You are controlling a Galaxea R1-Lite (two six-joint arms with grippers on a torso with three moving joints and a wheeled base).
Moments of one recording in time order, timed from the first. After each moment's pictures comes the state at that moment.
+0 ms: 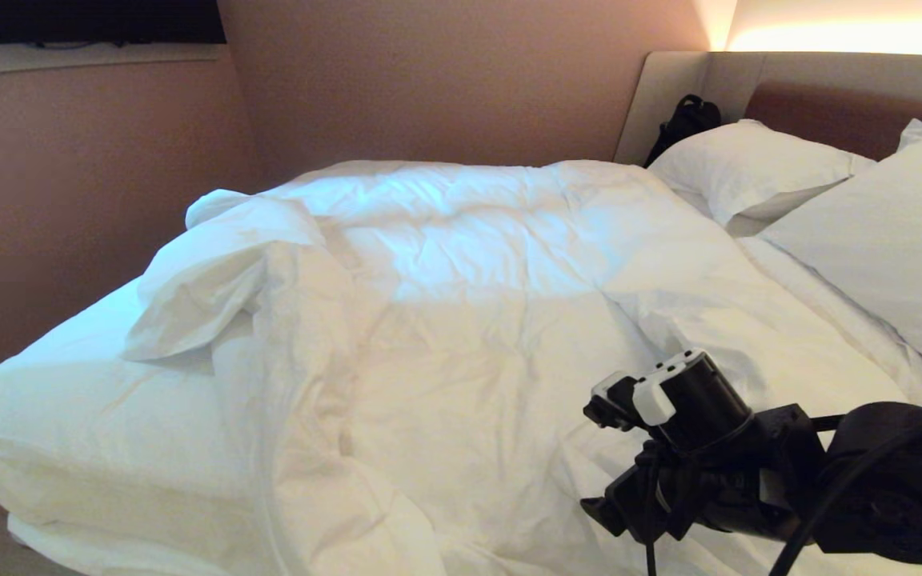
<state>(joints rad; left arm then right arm) 0.01 0.00 0.00 0.02 -0.01 0.02 0.68 1.76 -0.82 -0.05 -0.26 -0.01</state>
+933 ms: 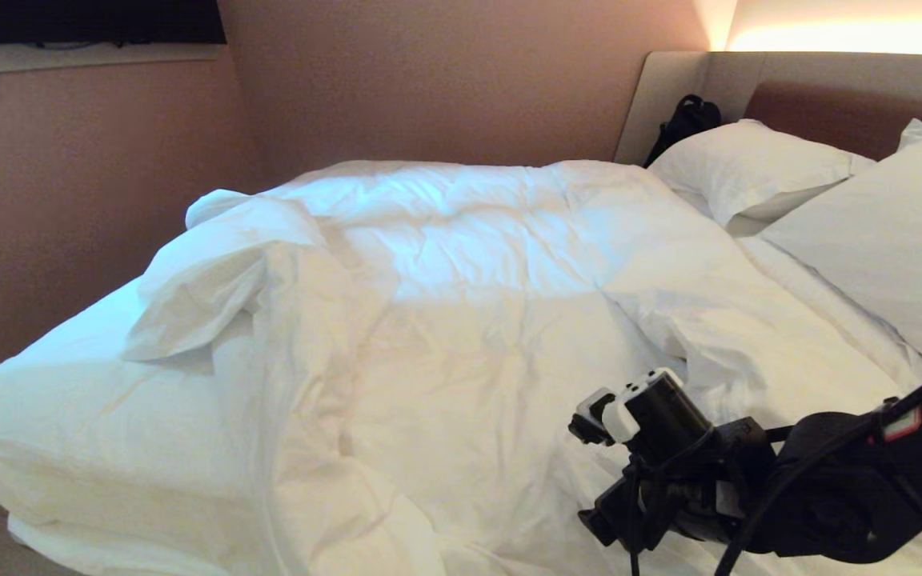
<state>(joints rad) 0.01 0.00 0.00 0.02 -0.01 0.02 0.70 1.85 -0.83 -0.05 -0.34 -0.01</state>
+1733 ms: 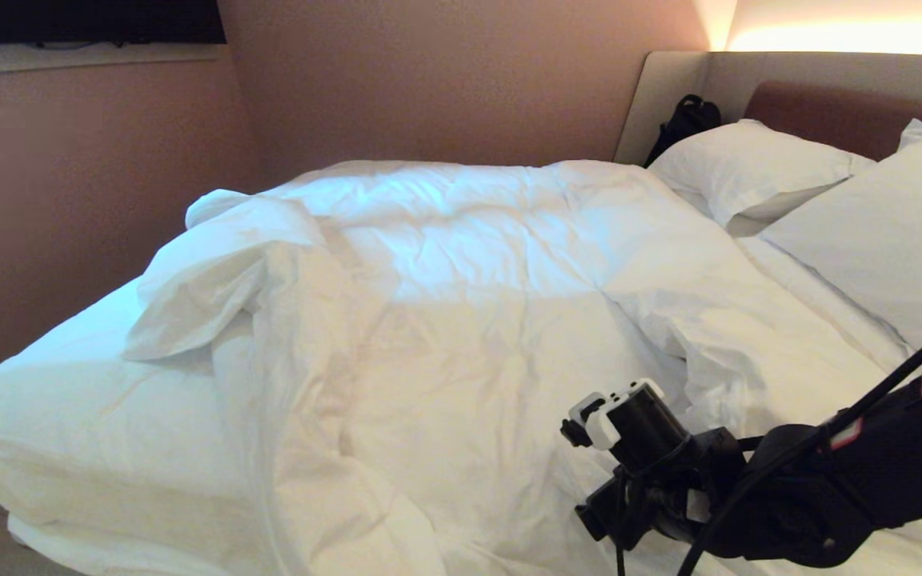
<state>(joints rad) 0.01 0.00 0.00 0.02 -0.01 0.02 0.70 1.92 -0.82 -0.13 -0.41 -0.01</state>
